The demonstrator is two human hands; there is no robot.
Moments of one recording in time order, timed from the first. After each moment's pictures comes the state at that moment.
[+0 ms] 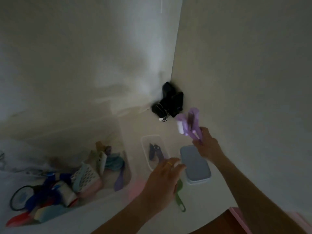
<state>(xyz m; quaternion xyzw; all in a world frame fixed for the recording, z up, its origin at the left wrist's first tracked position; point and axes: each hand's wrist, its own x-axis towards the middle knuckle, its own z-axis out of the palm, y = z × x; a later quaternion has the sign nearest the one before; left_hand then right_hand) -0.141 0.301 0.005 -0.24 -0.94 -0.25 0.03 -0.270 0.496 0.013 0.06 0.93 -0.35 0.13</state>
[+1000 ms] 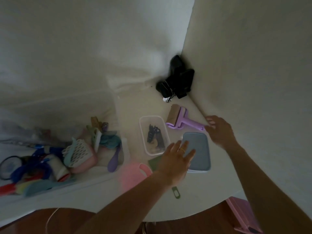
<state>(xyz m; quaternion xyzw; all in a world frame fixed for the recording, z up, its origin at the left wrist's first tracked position) -0.182 0.351 -0.062 -0.21 -0.97 -0.11 -0.09 -0.321 0.546 -0.067 -0.02 0.96 -0.27 0.07</state>
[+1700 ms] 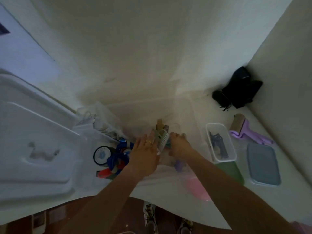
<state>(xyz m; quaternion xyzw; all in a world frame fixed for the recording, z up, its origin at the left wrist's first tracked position) -0.099 0.035 -0.029 0.01 -0.99 -0.02 -0.14 -0.201 0.171 -0.031 -0.22 0.91 -0.10 0.33</state>
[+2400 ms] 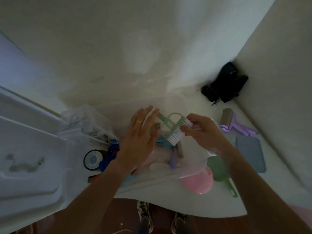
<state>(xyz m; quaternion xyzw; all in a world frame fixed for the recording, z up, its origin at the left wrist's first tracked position) -0.132 0.028 0.026 -0.04 -0.95 -0.25 0.17 -0.218 0.244 0.049 -0.15 0.82 -0.51 0.21</state>
